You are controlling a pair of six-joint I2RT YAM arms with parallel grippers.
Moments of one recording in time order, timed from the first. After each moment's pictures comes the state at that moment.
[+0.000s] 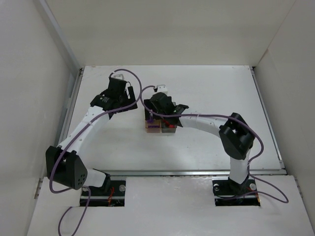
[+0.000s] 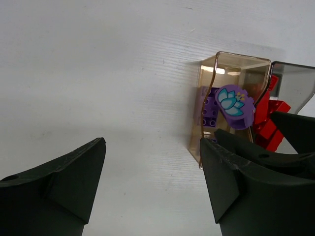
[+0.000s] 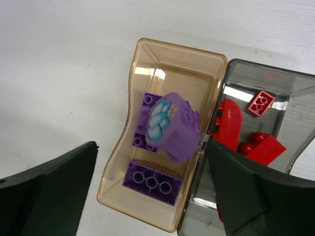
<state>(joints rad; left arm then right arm) -0.36 1.36 1.20 -0.67 -0.18 -0.47 0.87 1.91 1.41 -0.18 0.32 0.53</state>
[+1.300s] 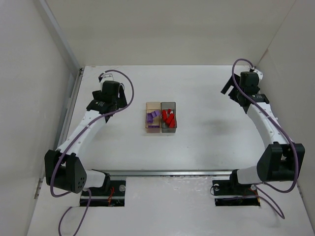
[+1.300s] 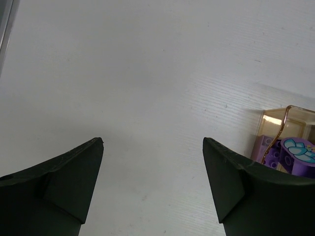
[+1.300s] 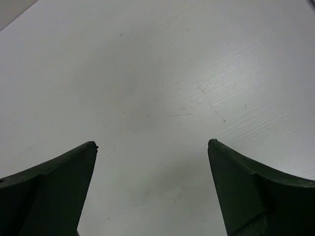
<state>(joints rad) -0.28 1.31 1.09 -0.52 -0.42 -0.37 0.01 1.40 1.17 -0.41 0.22 0.50</state>
